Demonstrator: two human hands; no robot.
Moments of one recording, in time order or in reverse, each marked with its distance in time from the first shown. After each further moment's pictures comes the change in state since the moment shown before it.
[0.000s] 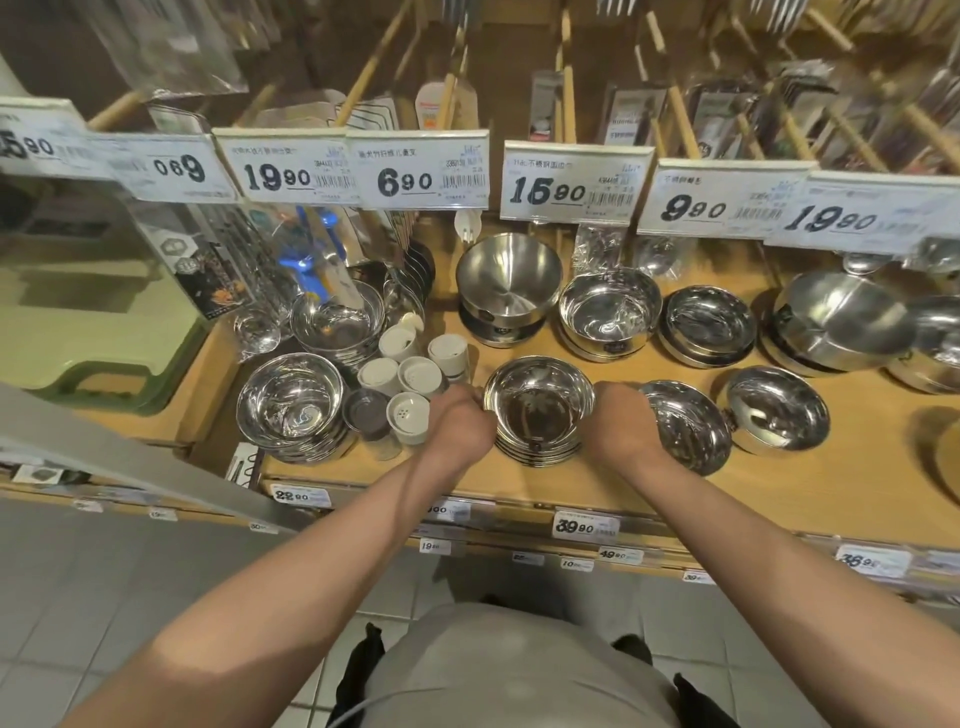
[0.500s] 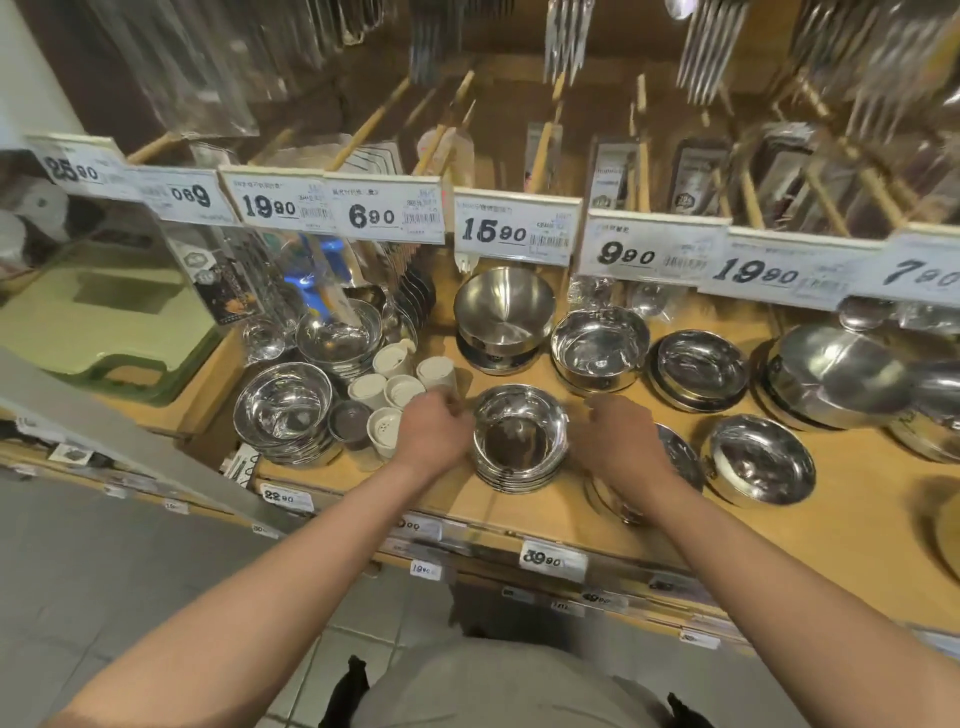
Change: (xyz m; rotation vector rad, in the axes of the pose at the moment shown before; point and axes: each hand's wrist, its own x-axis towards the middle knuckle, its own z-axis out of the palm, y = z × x) left_hand -0.019 0.022 -0.007 -0.013 0.184 0.050; right_hand 0.006 0.025 -0.038 0.147 0.016 -0.184
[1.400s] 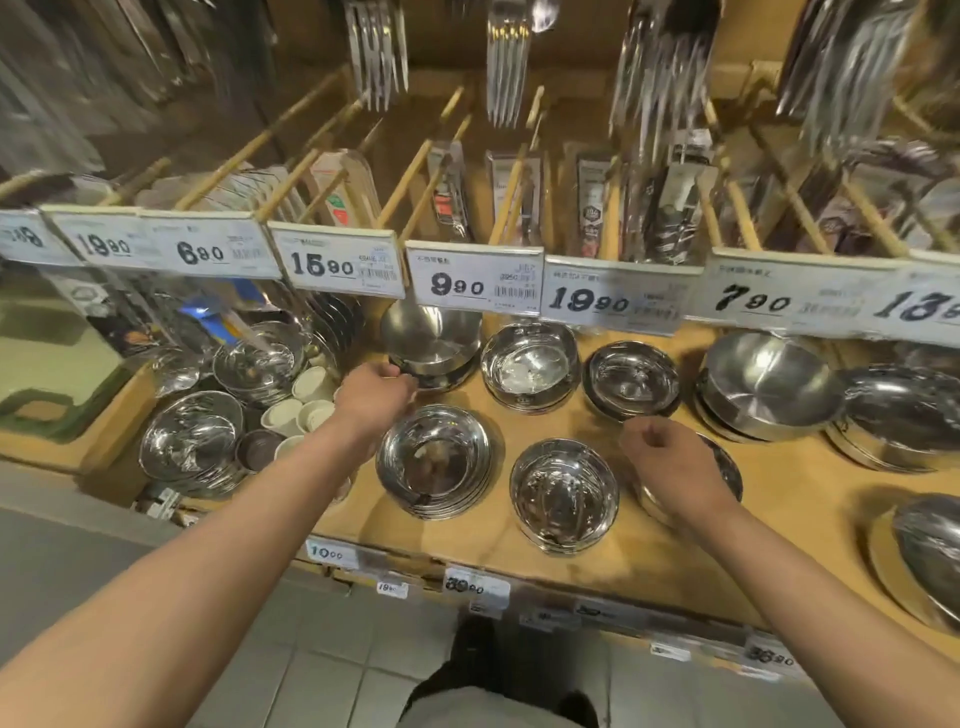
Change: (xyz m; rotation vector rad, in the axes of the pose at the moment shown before) left_hand 0.040 0.061 0.016 -0.448 0.009 -0.218; right_hand 0.022 0.139 -0.069 0.424 0.024 0.125
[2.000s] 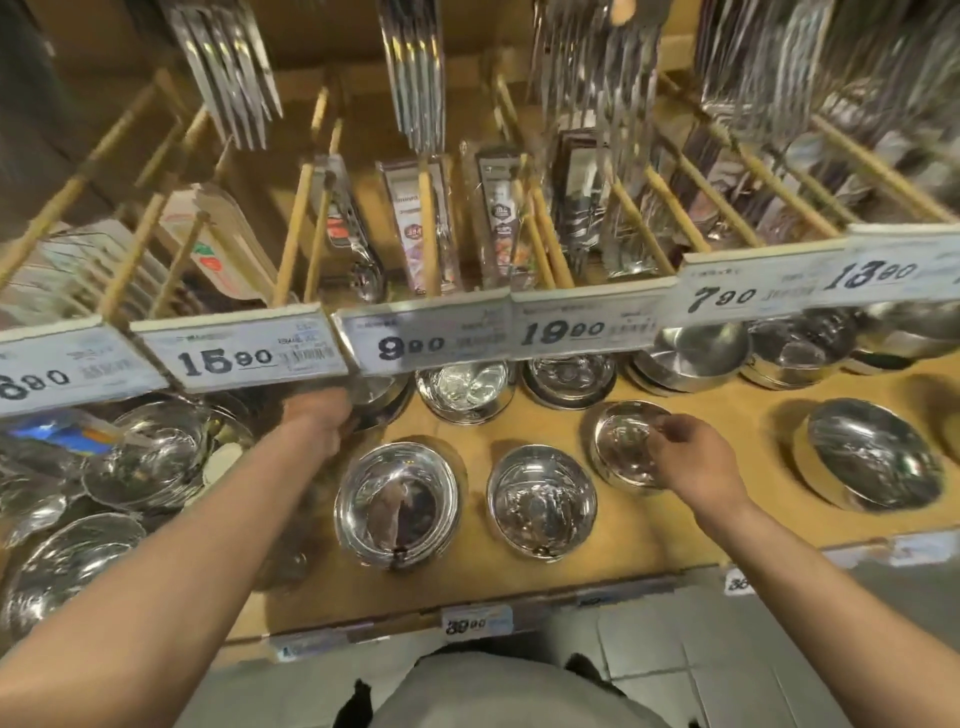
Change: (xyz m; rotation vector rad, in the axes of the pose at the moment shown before) left_hand 0.102 0.010 0.026 -0.055 -0.084 -0.193; right_hand -0.007 0.032 -0.013 -0.044 0.363 0.290
